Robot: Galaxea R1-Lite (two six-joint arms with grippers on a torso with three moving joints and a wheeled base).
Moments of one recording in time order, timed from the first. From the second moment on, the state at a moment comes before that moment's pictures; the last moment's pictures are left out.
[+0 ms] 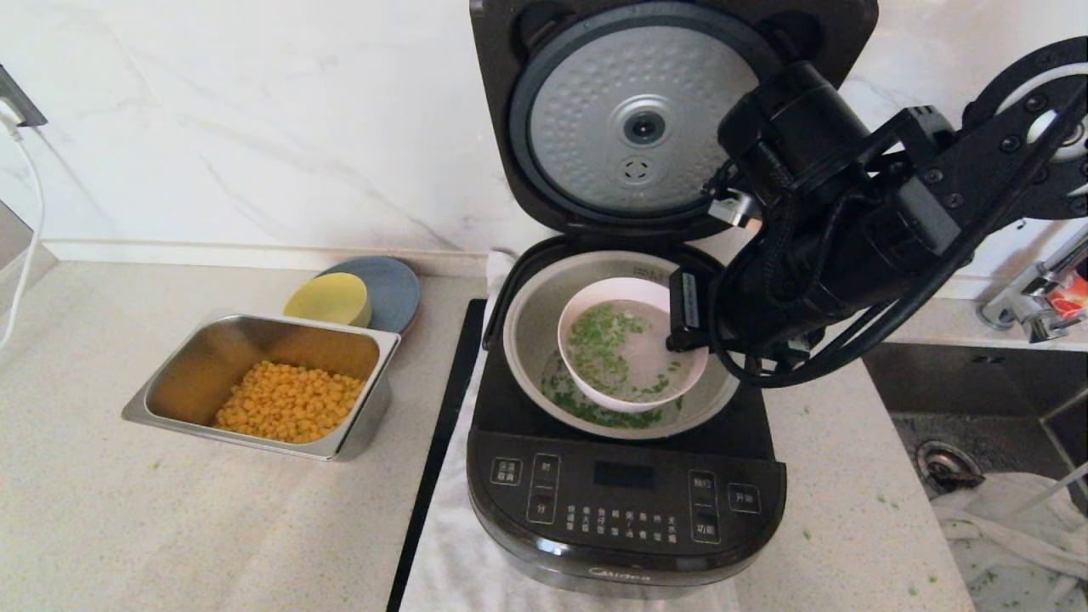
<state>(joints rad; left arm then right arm) -0.02 0.00 0.00 -0.01 0.00 0.02 0.66 1.89 -1.94 0.85 -0.08 0.65</state>
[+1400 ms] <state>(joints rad) -0.02 0.00 0.00 -0.01 0.00 0.02 0.80 1.95 -1.93 0.65 -0.72 0.49</state>
